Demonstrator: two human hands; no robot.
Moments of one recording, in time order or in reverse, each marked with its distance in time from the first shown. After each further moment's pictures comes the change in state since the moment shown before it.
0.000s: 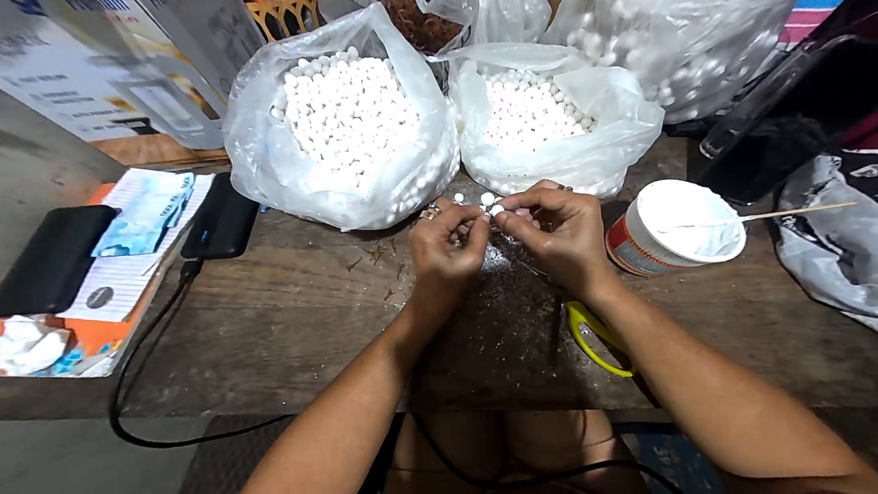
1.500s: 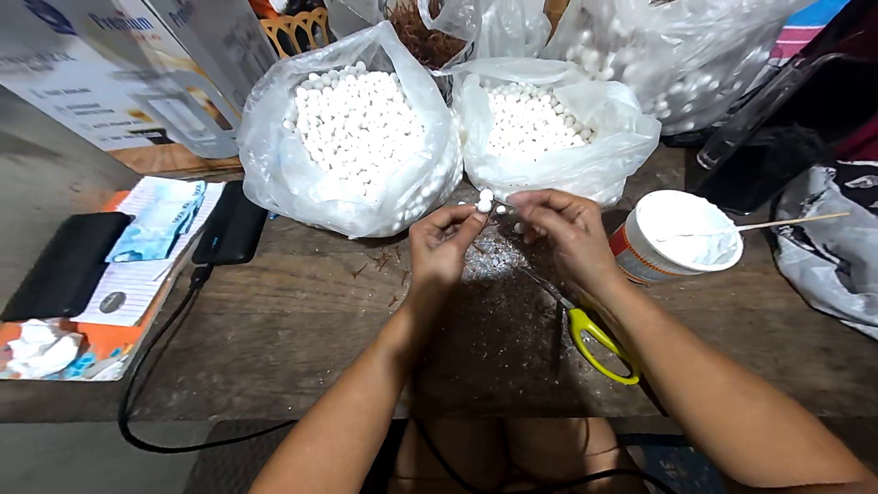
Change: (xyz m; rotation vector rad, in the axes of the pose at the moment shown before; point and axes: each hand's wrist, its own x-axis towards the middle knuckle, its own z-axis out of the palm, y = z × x) left_hand 0.011 0.008 -0.011 -0.365 -0.076 -0.401; right_hand 0.003 0.004 -0.004 0.347 -0.027 0.286
